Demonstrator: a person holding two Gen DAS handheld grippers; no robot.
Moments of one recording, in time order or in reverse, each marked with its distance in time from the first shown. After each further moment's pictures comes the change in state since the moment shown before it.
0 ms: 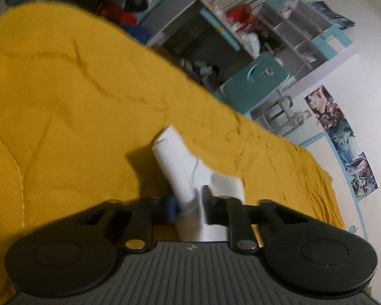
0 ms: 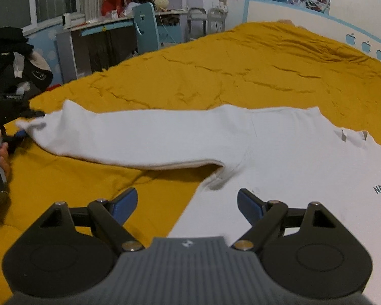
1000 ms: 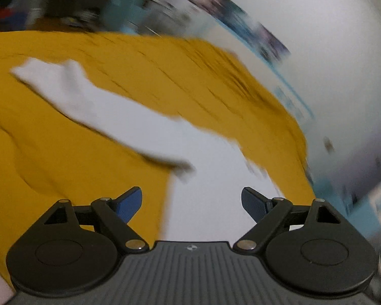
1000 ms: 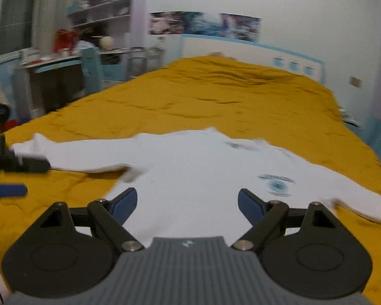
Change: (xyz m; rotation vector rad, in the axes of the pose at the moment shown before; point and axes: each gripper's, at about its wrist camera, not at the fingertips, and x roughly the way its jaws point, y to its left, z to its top) left arm -0.164 -0.091 -0.112 0.460 0.339 -0.288; right arm -0.182 -0.066 -0.053 0.071 -0.182 -0.191
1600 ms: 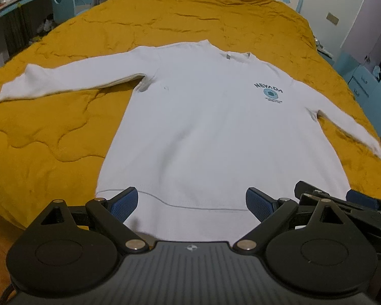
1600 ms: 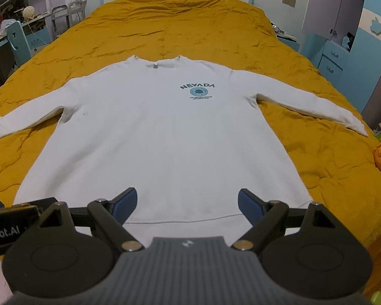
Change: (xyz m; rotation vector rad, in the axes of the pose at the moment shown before) left arm -0.010 -0.154 -0.130 0.493 0.365 0.204; right arm -0.085 -0.057 -0.056 0.254 0.332 -0.319
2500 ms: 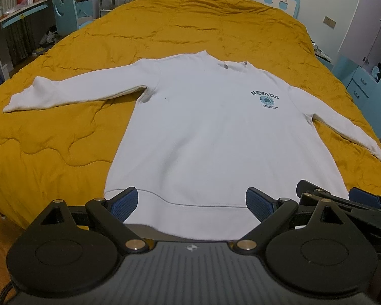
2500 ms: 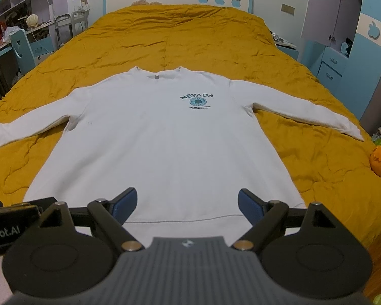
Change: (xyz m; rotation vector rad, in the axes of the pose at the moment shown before) left arm -0.027 -0.009 -0.004 0.036 -0.045 0.032; right arm -0.029 -0.007 -0.005 -0.002 -0.046 0.006
